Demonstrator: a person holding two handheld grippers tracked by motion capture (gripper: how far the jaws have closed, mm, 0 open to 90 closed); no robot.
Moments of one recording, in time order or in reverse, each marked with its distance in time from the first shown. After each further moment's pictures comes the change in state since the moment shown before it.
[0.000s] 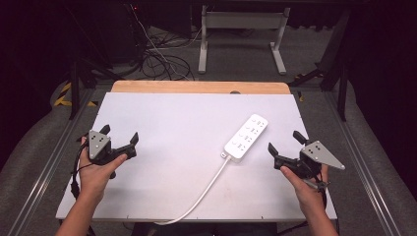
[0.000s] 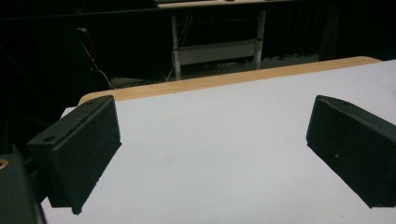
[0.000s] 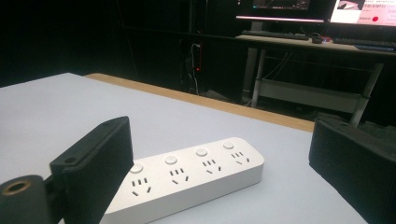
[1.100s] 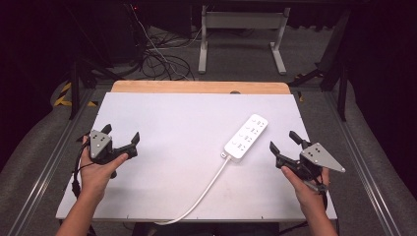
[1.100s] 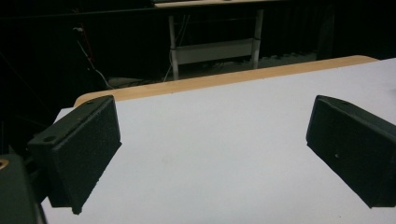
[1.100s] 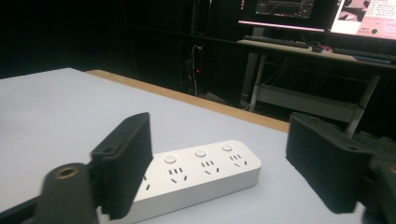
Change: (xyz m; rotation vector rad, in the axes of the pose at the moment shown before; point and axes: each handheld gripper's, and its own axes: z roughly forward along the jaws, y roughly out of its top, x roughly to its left) left arm -0.001 0.001 0.002 0.005 -0.011 0.007; right arm 0.003 0.001 -0.006 -0.017 0.007 -0.058
